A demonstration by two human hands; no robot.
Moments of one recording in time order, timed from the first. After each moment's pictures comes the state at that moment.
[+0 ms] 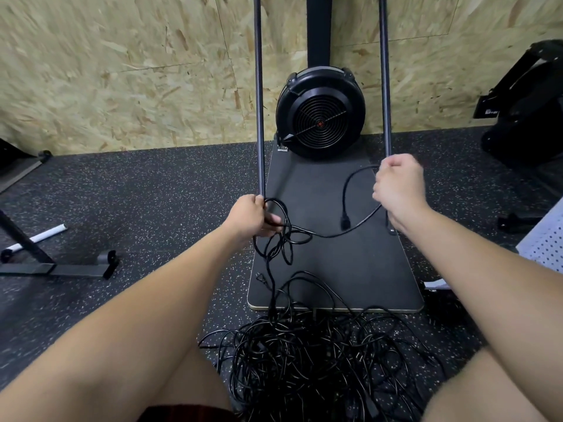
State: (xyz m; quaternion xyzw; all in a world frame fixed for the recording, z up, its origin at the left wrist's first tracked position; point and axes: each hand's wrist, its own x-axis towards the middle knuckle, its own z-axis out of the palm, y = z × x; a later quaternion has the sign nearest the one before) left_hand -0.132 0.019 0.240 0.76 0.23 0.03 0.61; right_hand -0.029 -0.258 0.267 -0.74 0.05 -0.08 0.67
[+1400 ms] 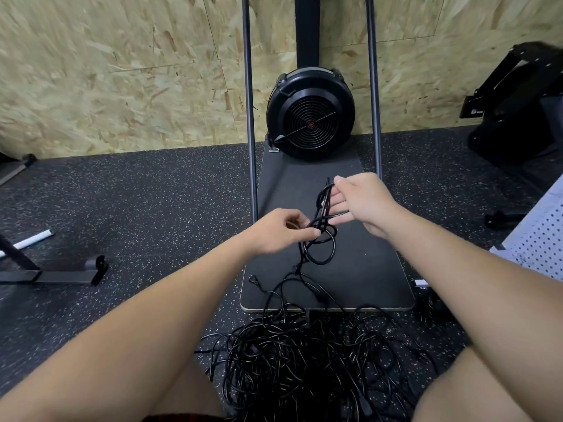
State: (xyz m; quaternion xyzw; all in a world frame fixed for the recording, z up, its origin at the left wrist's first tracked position) left_hand -0.129 -0.027 0.227 0.89 -0.02 -0.07 0.44; right_hand -0.066 -0.237 0.278 -0.76 -0.04 0.15 0.63
